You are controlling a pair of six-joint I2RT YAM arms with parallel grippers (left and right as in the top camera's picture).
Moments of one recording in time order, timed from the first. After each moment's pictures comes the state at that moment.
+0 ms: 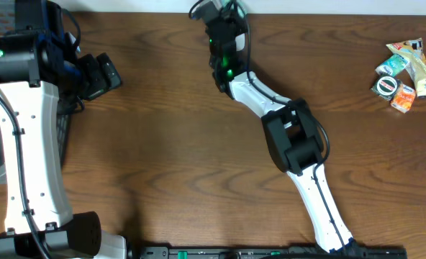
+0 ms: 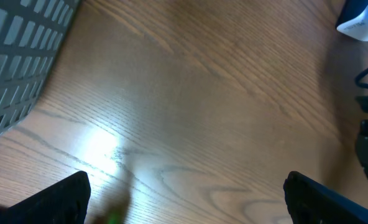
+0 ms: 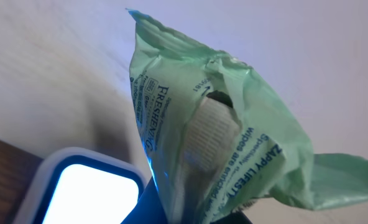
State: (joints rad) left arm 0.11 1.65 2.00 -1.59 0.10 -0.38; right arm 0.52 2.61 2.03 0.57 0.67 -0.70
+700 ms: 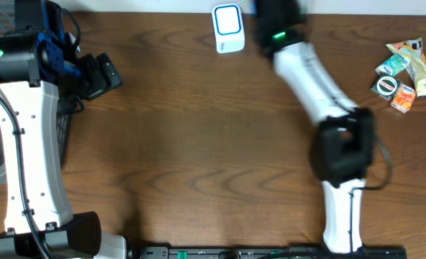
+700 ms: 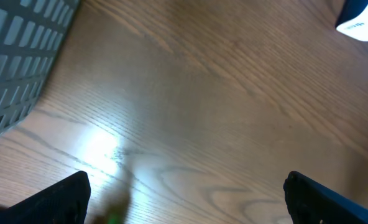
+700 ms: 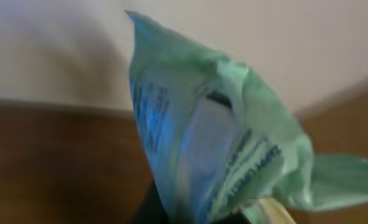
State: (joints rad) left arm 0.11 1.65 2.00 -1.59 0.10 -0.38; right arm 0.29 2.24 2.05 -0.39 0.80 -0.23
